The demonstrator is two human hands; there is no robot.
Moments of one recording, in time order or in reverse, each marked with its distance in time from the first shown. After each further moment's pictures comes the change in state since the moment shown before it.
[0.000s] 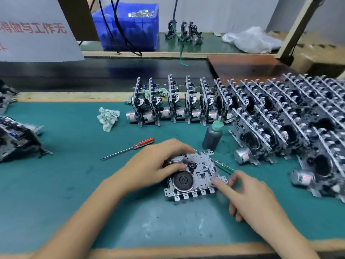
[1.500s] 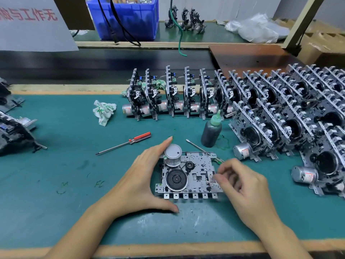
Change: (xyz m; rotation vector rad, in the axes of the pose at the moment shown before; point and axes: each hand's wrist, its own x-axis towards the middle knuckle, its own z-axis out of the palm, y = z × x) left_hand -0.042 0.001 0.025 -0.124 0.078 -0.154; right_hand 0.016 0.019 0.012 0.091 0.297 -0.482
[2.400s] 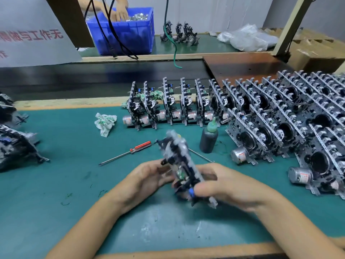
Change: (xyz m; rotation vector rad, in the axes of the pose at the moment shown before) left_hand 0.013 0.000 0.001 -1.112 -0.151 -0.184; right_hand 0.040 -0.048 -0.006 0.791 -0.864 0.361
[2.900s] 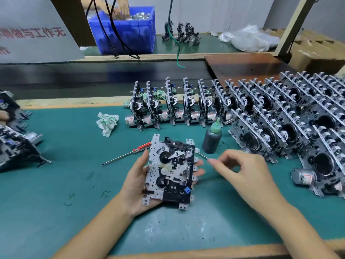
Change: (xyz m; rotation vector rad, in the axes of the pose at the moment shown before) left_hand 0.004 0.009 0.013 -0.670 -0.101 -0.086; right_hand -0.009 0.021 -0.017 -0.836 0.835 -0.286
